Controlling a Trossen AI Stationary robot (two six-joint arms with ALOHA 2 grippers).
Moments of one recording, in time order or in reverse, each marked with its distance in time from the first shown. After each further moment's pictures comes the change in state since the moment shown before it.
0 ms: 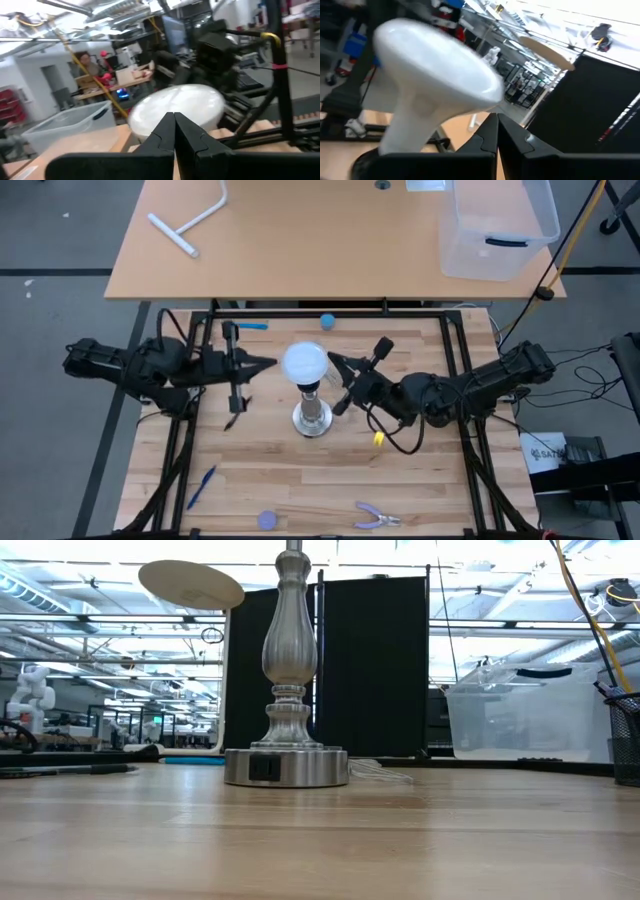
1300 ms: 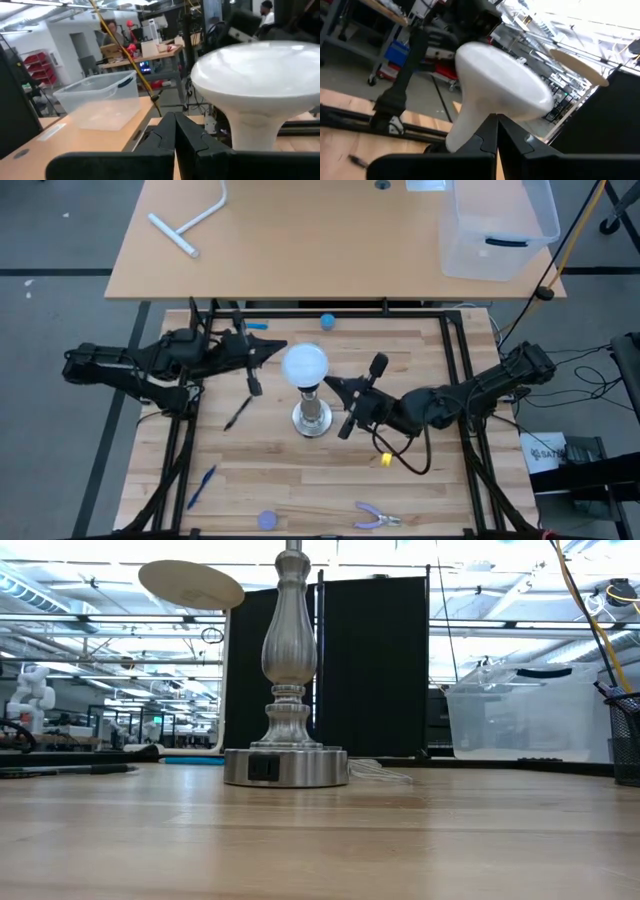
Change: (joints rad) left arm 0.146 0.048 0.000 -0.050 -0.030 -0.104; right arm 0.083 0.001 0.000 -0.101 -0.067 0.059
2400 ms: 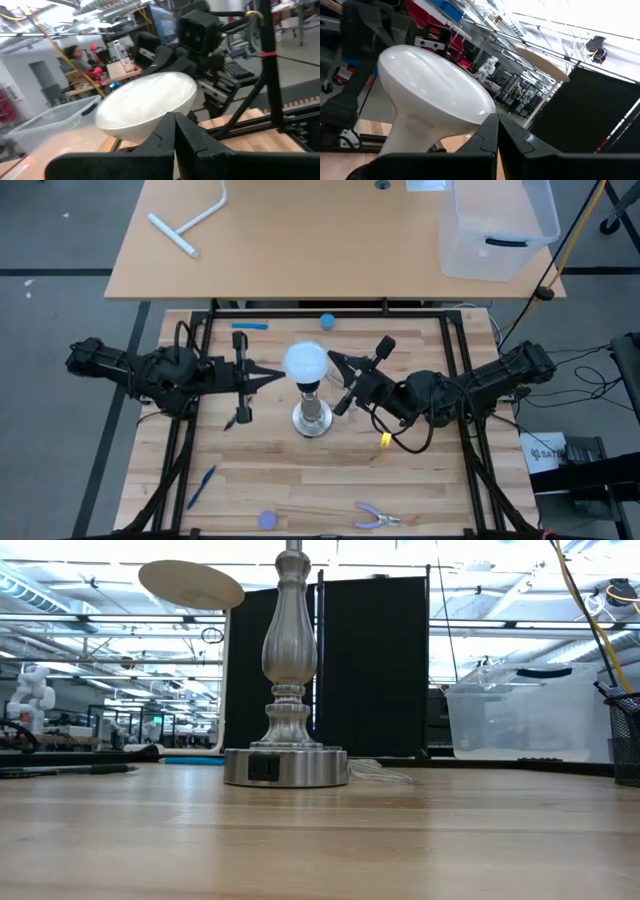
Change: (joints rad) left arm -0.166 0.010 0.000 0.043 0.031 0.102; right arm -0.066 -0.002 -0.001 0.164 0.038 -0.123
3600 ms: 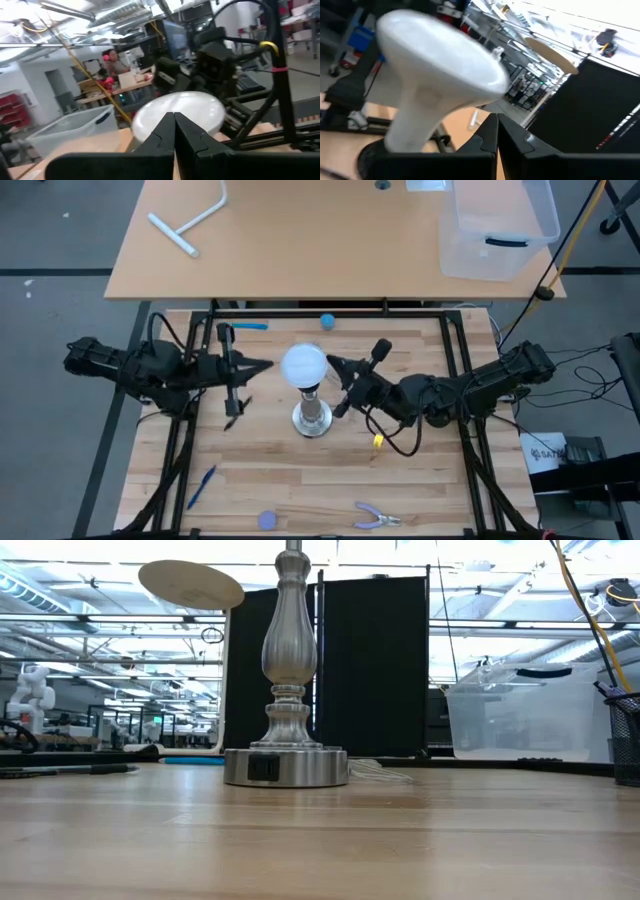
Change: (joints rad) left arm -0.018 -0.064 0.000 0.021 -0.051 0.030; right arm -0.007 0.002 0.000 -0.096 0.018 0.045
